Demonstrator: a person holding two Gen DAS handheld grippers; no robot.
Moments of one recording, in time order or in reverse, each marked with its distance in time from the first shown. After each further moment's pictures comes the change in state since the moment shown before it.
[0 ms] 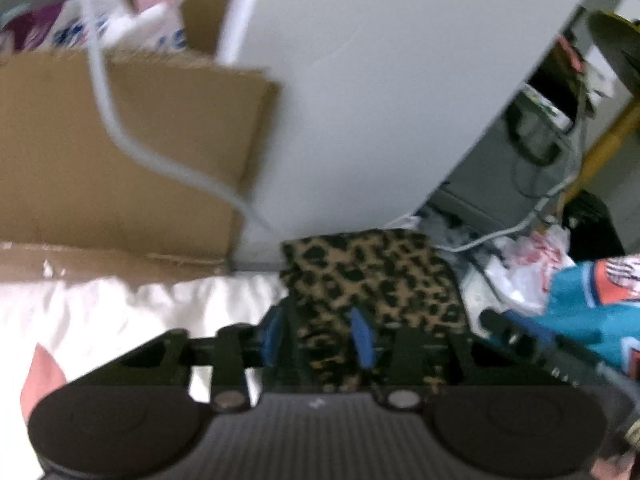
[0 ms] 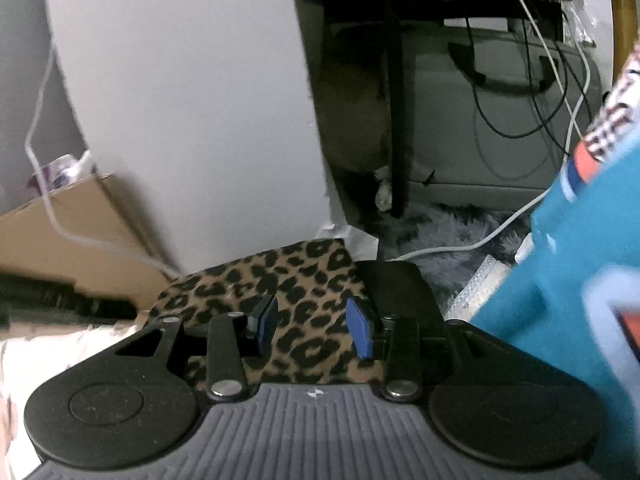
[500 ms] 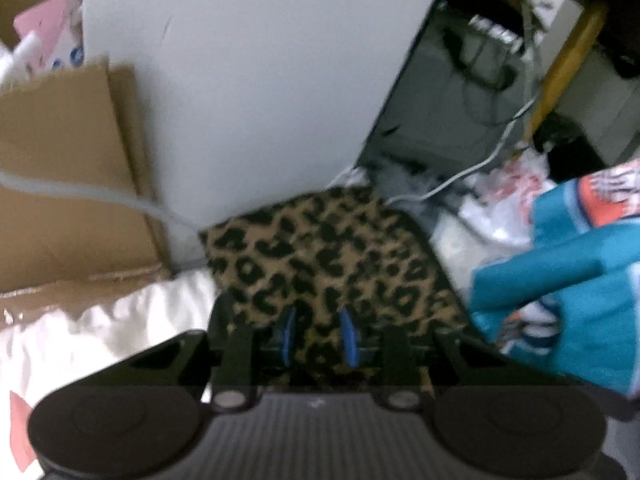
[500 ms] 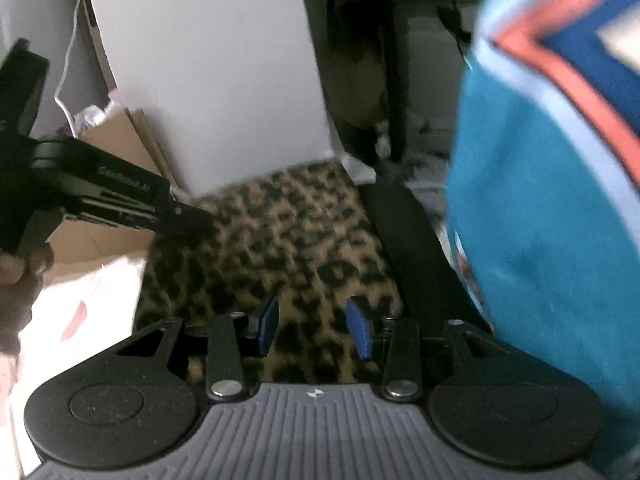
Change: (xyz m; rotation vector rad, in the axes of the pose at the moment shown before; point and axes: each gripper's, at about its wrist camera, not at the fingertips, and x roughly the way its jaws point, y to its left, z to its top) left arm 0.046 -0.039 -0.018 0.194 0.089 -0.008; right arm -0.030 -0.013 -0.071 0.014 0.052 0.010
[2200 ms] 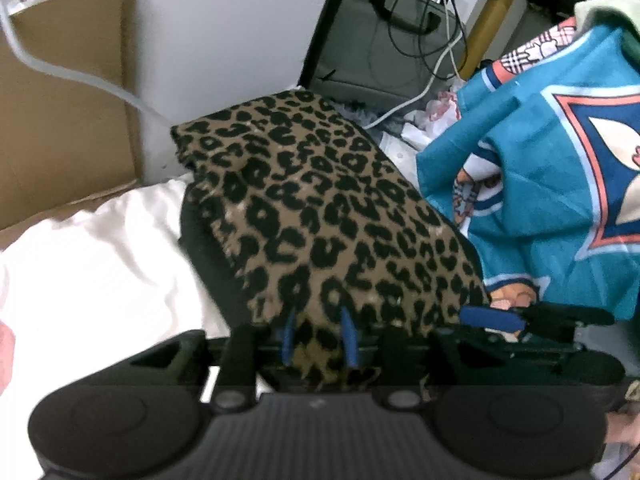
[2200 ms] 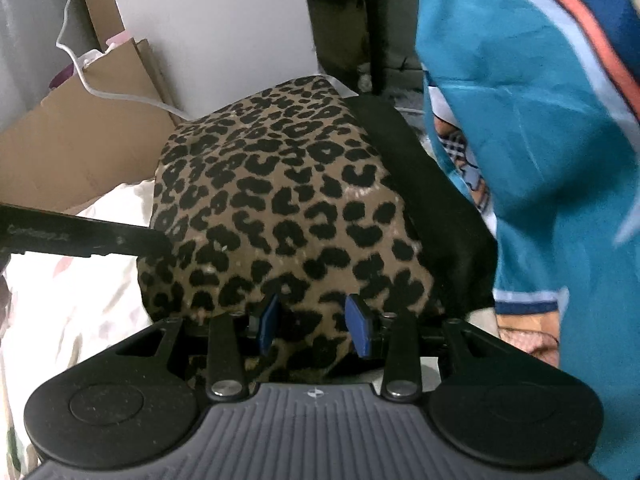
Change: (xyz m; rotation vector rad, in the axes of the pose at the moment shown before) left arm -0.049 0.009 -0.110 0.154 0.001 -0.127; right arm -0.027 0.016 -0.071 0.014 0.075 -0.073
